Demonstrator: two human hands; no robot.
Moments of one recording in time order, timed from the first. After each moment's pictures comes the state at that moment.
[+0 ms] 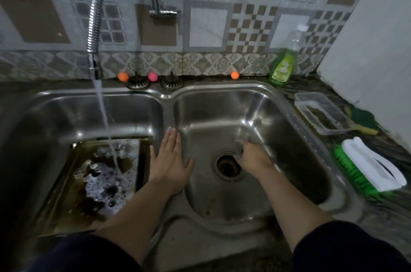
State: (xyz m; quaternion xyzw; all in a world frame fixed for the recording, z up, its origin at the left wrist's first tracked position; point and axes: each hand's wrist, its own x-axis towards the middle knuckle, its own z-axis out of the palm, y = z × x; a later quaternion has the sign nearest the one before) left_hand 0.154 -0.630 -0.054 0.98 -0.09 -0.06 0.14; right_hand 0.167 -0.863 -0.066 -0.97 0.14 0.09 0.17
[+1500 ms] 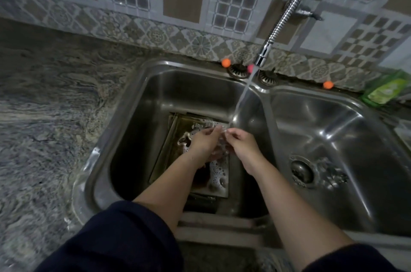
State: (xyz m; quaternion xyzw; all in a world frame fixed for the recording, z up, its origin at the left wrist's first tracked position) left_hand 0.154 -0.452 -0.047 0.64 0.21 -0.17 0.72; right_hand 0.168 -0.569 -0.056 -0.81 0.10 0.11 0.57
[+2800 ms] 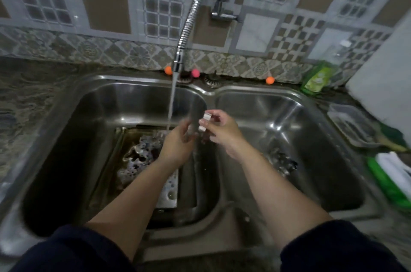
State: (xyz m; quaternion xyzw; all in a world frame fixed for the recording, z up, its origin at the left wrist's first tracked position) left_hand 0.160 -0.523 -0.026 0.83 -0.02 0.02 0.56; right_hand 0.189 -0.654 -0.008 -0.75 0.07 0.04 0.66
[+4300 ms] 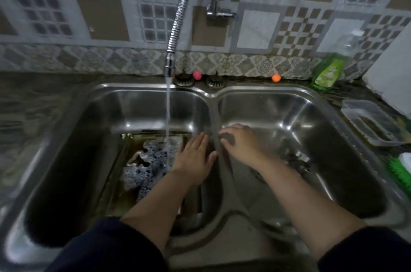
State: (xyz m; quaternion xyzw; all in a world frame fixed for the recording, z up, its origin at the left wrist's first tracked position) left_hand 0.159 -0.560 -0.047 0.97 -0.14 -0.10 0.16; right_hand 0.185 -0.724 -0.026 -0.97 -0.08 -0.01 0.22
